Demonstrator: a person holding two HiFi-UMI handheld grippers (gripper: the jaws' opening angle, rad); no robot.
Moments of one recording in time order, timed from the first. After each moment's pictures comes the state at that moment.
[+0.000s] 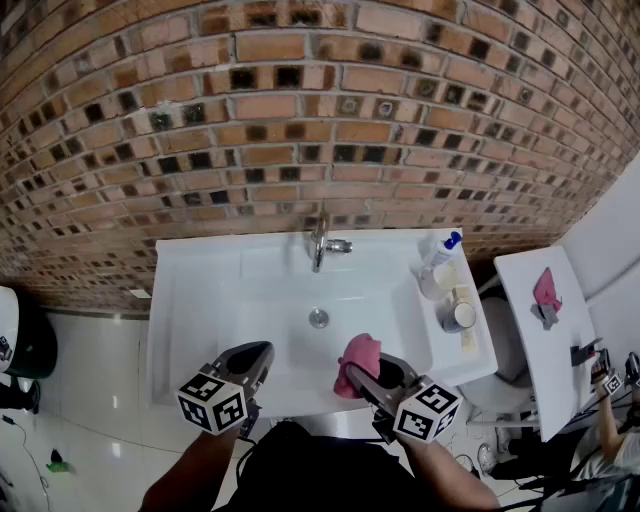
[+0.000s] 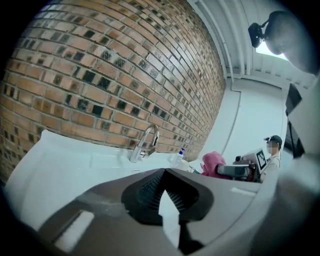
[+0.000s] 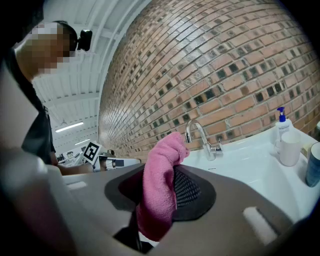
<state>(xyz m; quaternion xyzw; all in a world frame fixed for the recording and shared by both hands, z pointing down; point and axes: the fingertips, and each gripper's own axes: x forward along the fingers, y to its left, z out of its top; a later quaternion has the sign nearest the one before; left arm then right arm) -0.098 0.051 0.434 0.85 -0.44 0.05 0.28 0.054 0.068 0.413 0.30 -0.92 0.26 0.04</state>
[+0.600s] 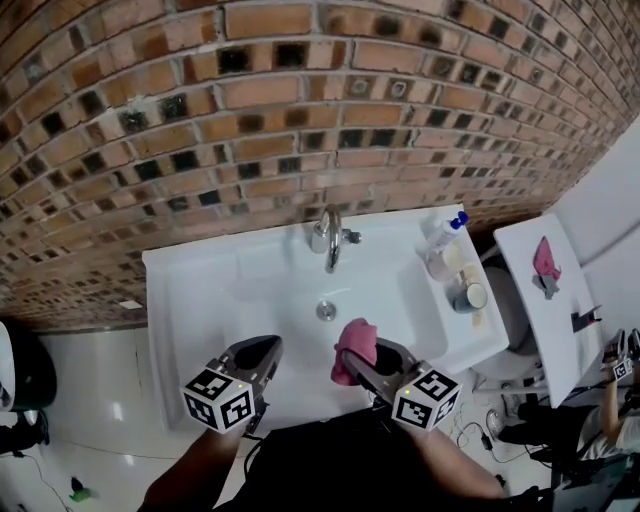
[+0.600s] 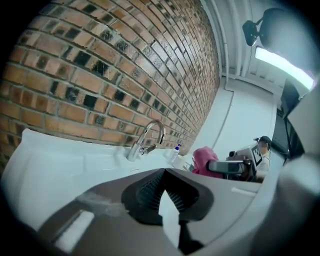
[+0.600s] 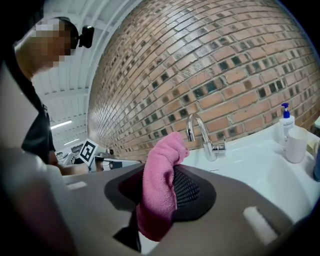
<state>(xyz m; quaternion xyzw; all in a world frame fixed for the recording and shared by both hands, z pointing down) -0.129 0.007 0.451 0.88 -0.37 0.07 0.29 -0.010 0.023 0.424 0.34 -0.90 0.26 0.05</state>
